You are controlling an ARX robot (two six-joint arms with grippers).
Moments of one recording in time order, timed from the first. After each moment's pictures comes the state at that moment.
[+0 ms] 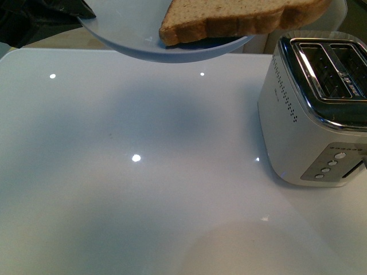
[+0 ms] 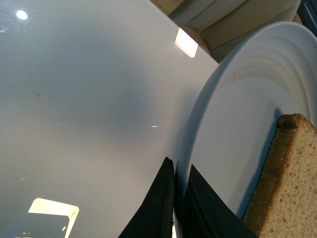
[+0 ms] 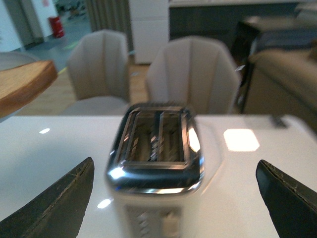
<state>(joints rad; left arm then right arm) -0.34 1.49 0.86 0.03 0.08 -0.84 -0.01 0.25 0.16 -0.36 -0.15 0.23</state>
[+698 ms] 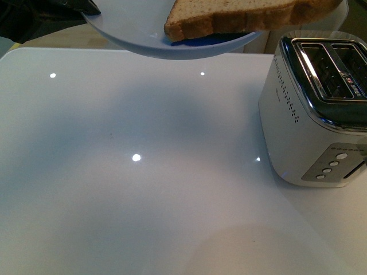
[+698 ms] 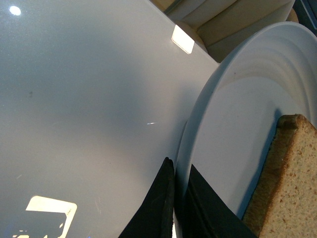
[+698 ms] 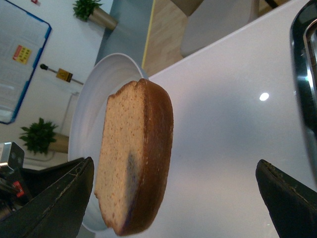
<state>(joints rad) -0.34 1.49 0.87 0.01 0.10 -0.84 0.19 1.24 0.57 0.38 -0.35 0.74</state>
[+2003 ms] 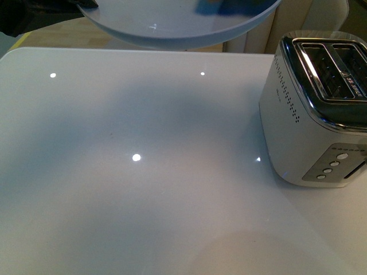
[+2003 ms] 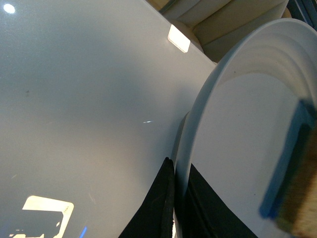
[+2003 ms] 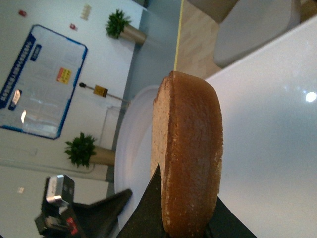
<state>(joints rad) -0.34 1.47 0.87 0.00 0.12 -0.84 0.21 1.33 0.69 0.49 -0.37 0.93</state>
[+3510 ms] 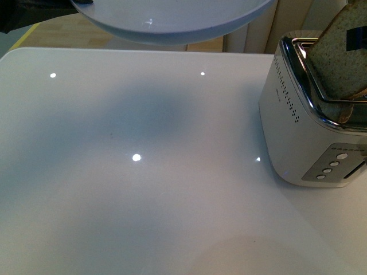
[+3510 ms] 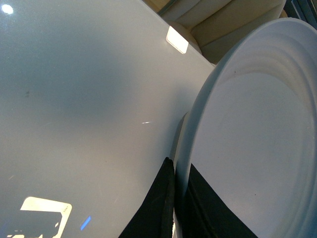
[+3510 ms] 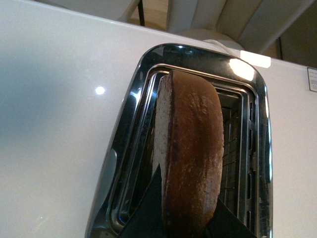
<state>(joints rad) -0.33 1.45 0.86 -0.01 0.13 -0.84 0.16 1.55 0.76 0.23 0.07 -0.13</state>
